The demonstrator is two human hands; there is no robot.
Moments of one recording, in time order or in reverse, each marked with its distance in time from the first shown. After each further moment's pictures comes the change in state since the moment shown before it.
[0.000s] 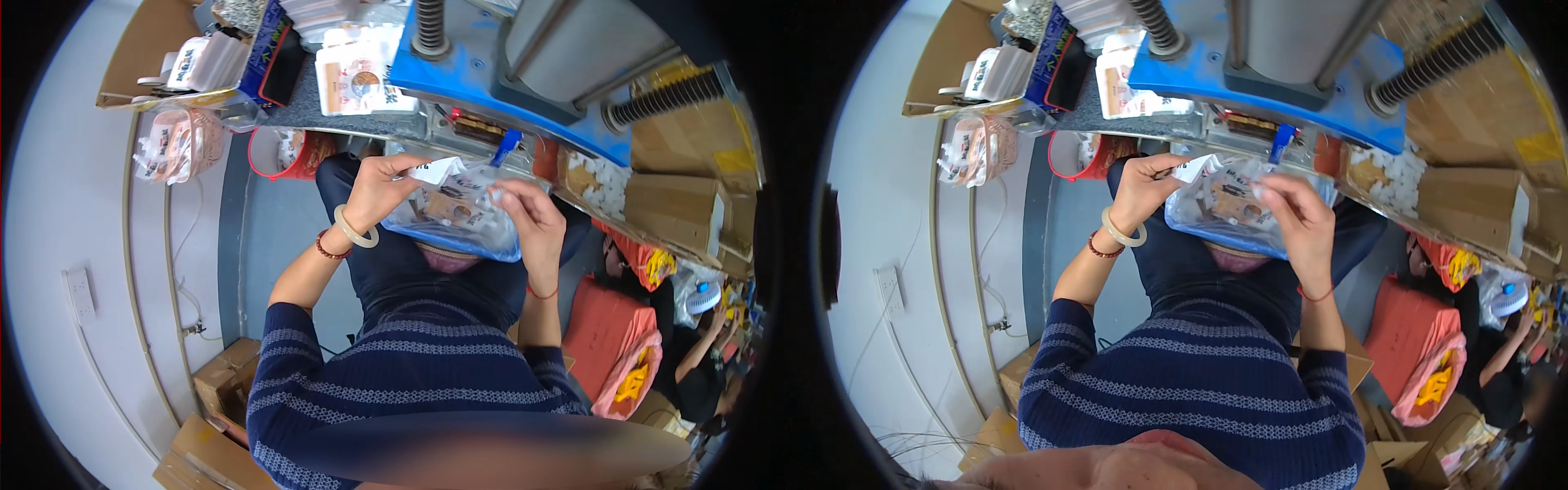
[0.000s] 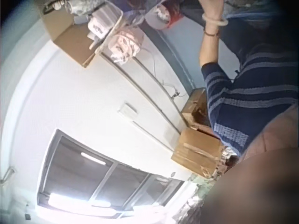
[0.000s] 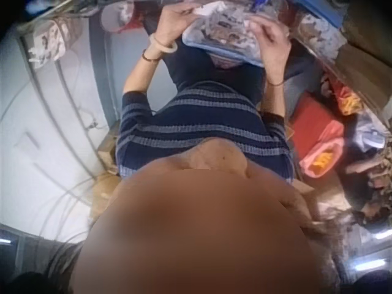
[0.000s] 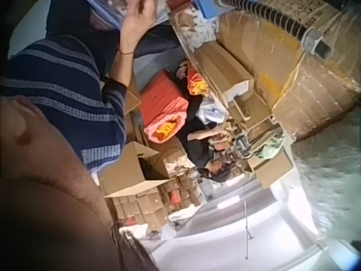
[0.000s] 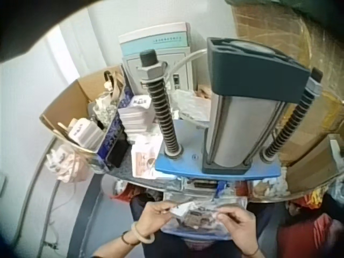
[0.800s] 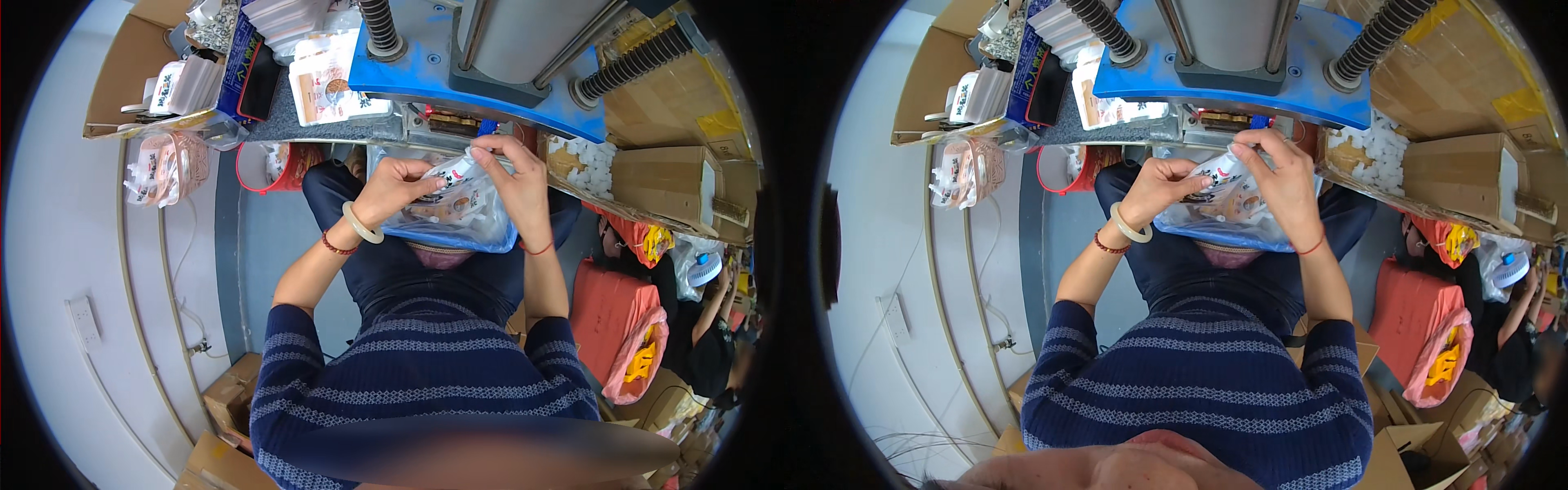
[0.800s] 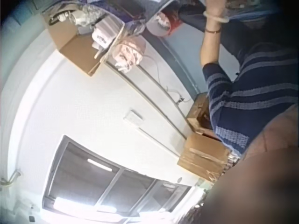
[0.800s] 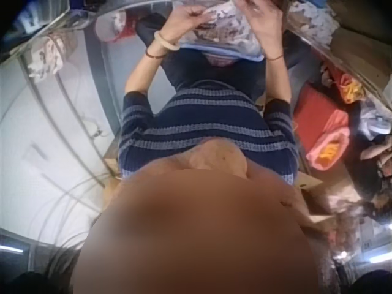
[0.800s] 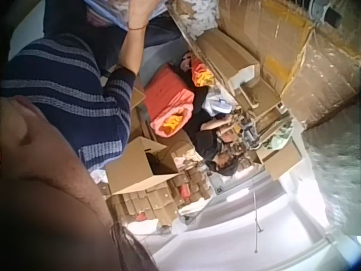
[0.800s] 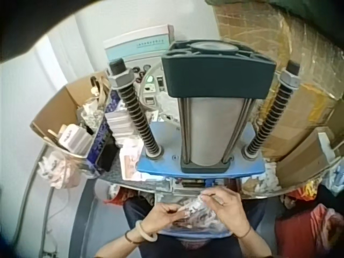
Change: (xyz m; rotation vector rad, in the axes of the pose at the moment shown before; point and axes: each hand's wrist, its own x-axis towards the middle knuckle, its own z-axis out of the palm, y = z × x) left_hand 0.018 -0.010 0.032 -0.137 -0.270 -0.202; right_hand 0.045 -0.015 0.002 -0.418 0.049 -0.291
